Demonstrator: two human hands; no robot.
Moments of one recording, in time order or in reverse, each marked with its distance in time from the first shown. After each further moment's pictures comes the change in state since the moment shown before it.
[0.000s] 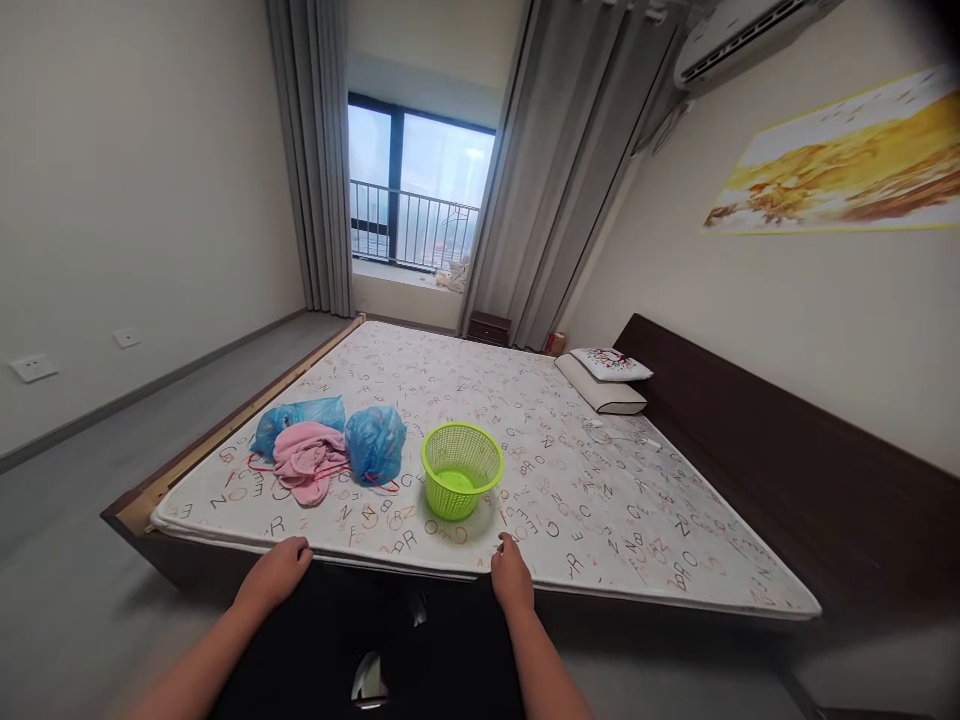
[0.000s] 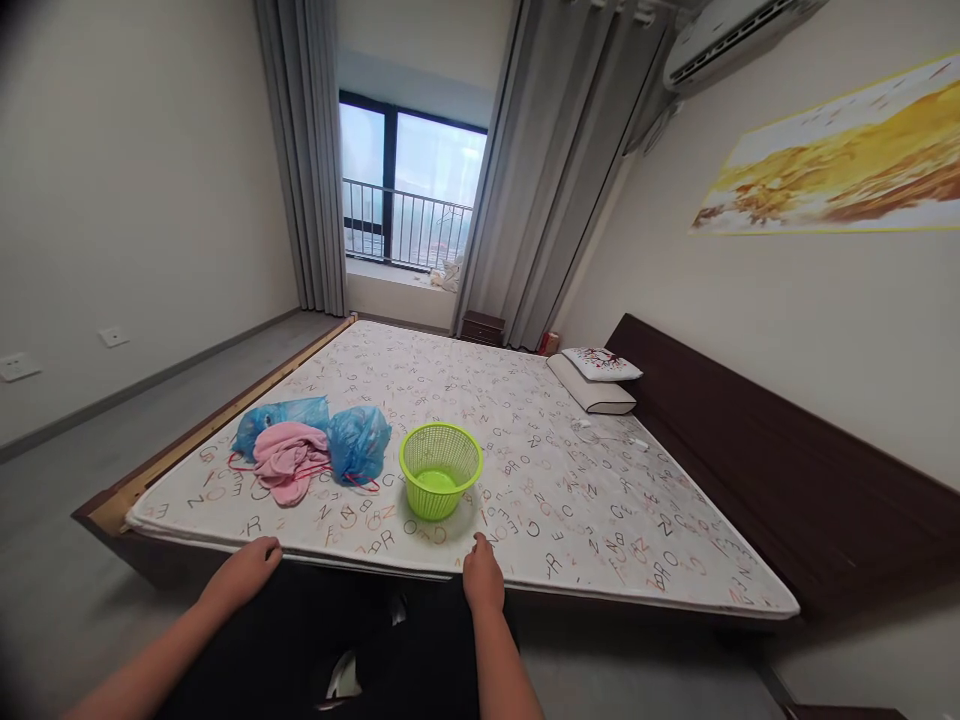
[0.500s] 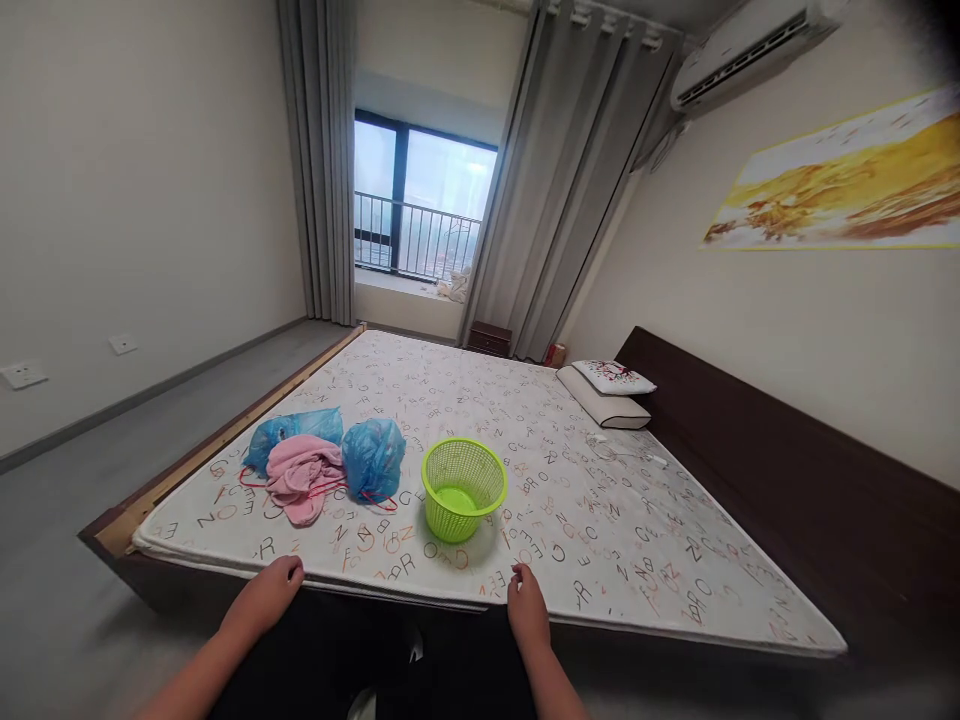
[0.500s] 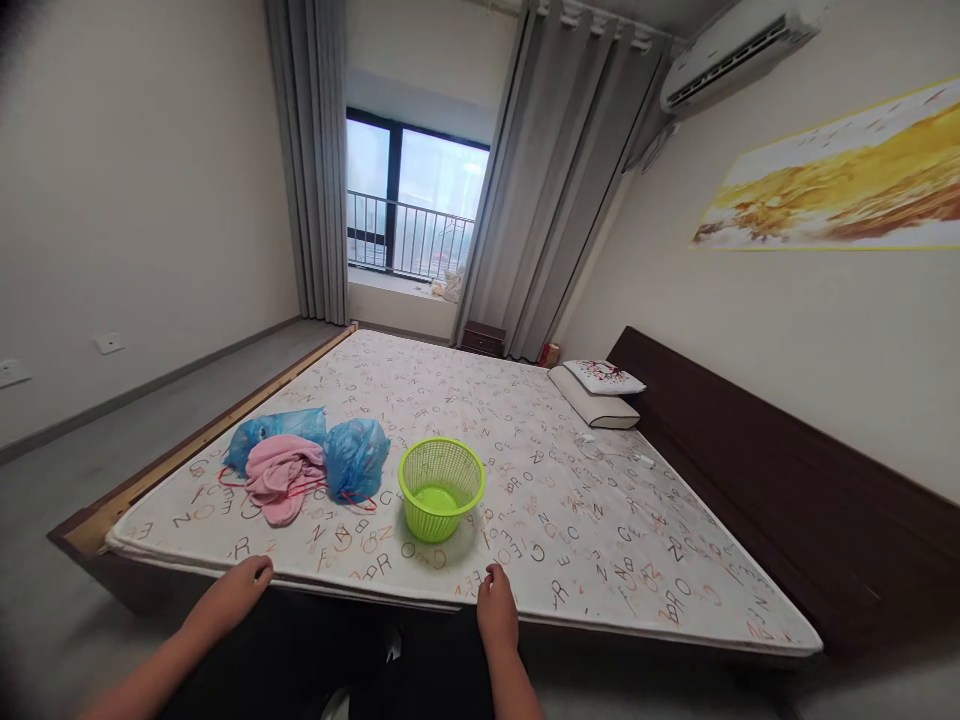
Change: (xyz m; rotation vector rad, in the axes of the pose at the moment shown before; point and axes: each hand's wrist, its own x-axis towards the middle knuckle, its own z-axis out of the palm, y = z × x) left_hand 0.023 -0.022 0.019 -0.084 -0.029 -0.006; right_hand 0.015 0.031 0.004 0.158 0.101 0.010
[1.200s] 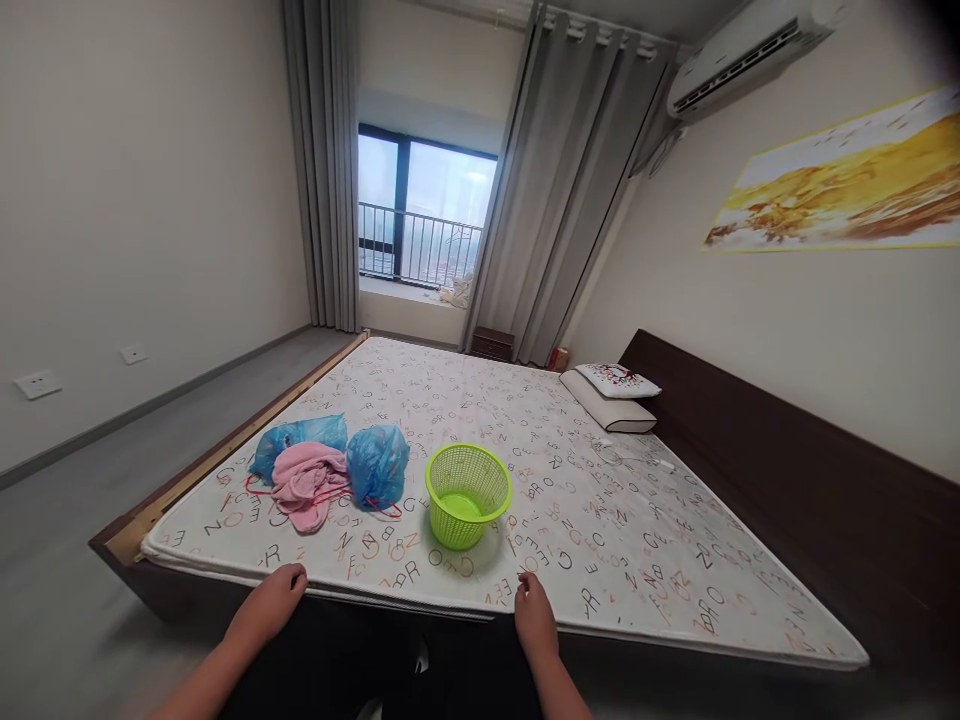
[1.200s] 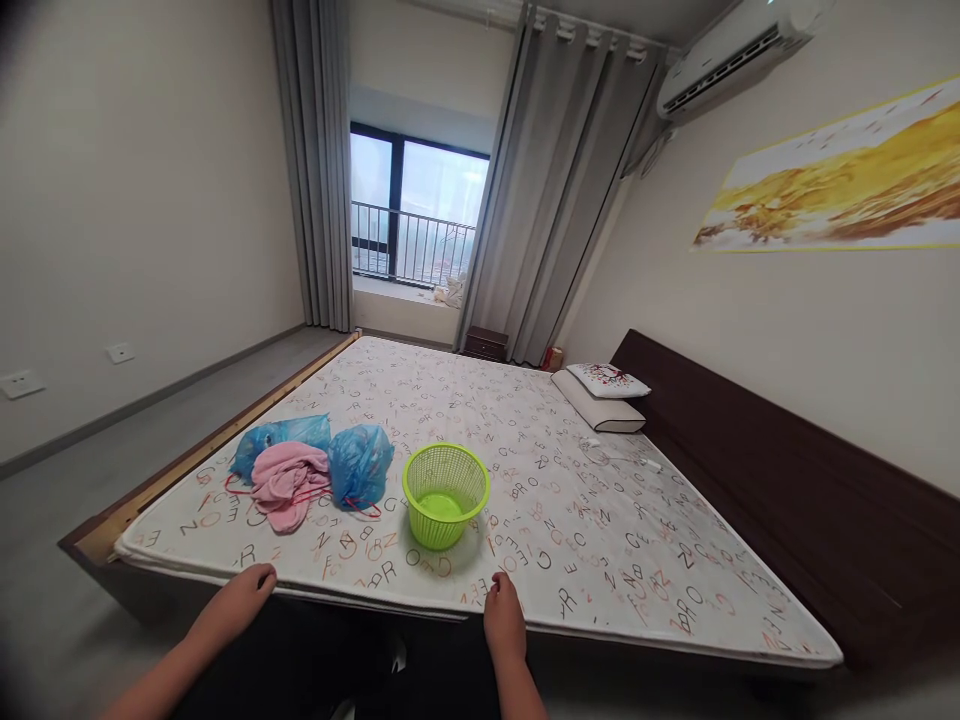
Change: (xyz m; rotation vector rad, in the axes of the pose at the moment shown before) left_hand 0.000 -0.001 -0.001 -0.020 -0.001 -0.007; right_hand 0.008 0.012 0.007 -0.012 -0.001 0.018
